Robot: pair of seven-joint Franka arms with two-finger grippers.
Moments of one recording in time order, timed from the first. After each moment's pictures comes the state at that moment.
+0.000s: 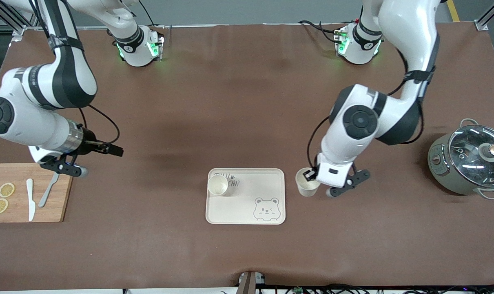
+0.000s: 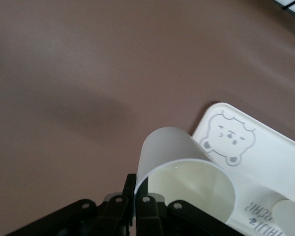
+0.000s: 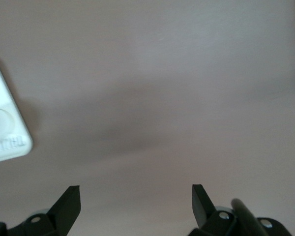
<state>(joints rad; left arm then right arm) -0.31 0.51 -0.13 -1.44 0.08 2.02 -0.92 0.18 0.25 -0.07 -1.77 0.17 1.90 0.34</state>
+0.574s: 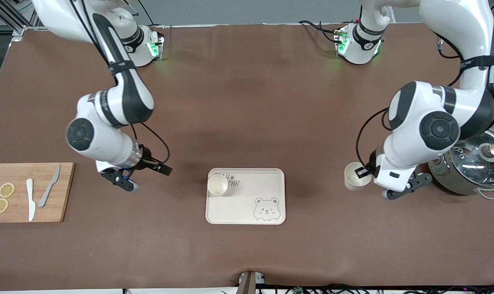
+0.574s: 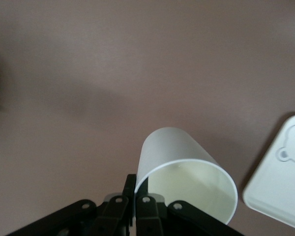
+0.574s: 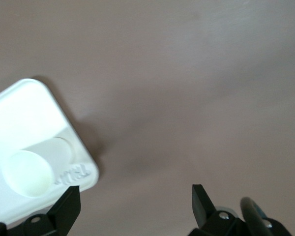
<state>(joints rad) -0.12 0.42 -0.13 -1.52 0.08 1.88 -0.66 0.38 0.46 -0.07 -1.66 0.23 2.11 0.71</state>
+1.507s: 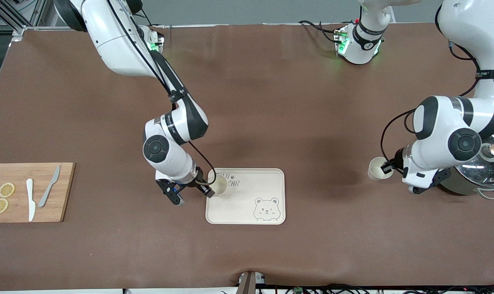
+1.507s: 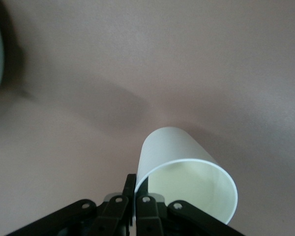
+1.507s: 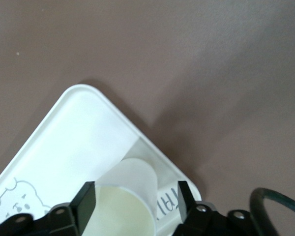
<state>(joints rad) 0.04 0.40 -0.13 -1.82 0.07 2.09 -0.61 0.53 0.75 -0.06 -1.44 0.23 2.34 1.14</state>
